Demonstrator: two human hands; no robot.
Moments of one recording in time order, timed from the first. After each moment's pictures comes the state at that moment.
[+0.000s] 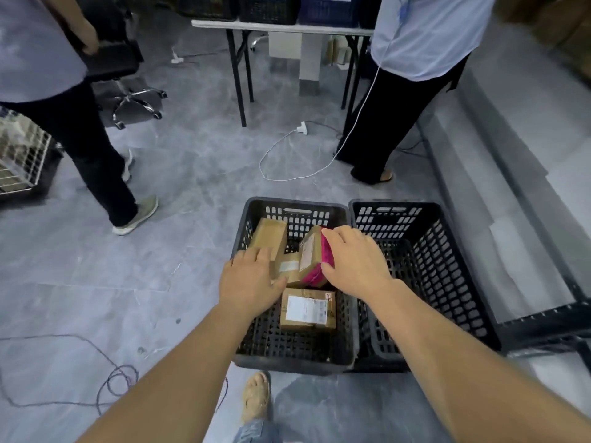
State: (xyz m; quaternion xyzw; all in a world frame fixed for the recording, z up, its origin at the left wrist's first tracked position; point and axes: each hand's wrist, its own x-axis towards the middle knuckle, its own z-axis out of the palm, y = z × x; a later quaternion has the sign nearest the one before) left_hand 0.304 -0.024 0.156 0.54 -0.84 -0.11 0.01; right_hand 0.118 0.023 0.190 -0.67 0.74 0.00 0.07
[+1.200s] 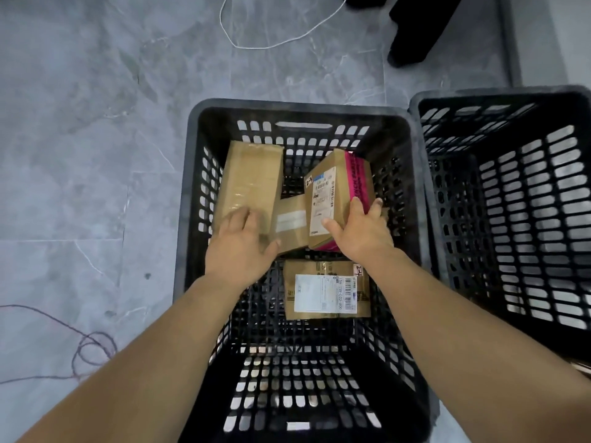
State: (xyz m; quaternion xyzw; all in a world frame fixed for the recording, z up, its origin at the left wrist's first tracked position) left_hand 0.266 -0.197 -0.102 0.52 -0.80 -0.27 -0.12; right_hand 0.067 -0.140 -0.121 -0.37 0.86 0.08 0.35
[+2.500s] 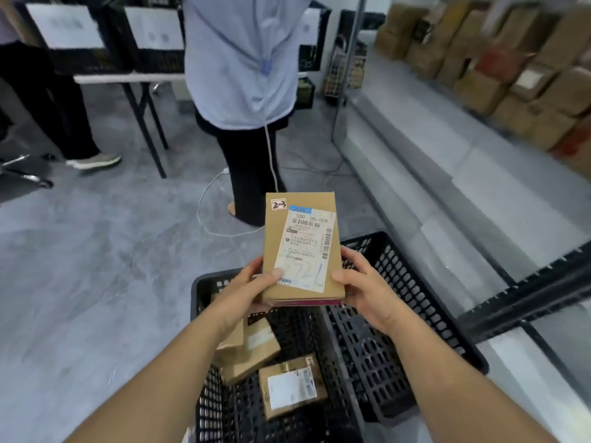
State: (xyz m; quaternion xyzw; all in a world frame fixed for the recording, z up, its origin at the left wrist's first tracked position) left_hand 0.230 -0.180 0.185 0.35 -0.59 -0.72 0.08; right_hand 0.046 -0.035 0.200 -0.21 0.62 -0.57 0.50
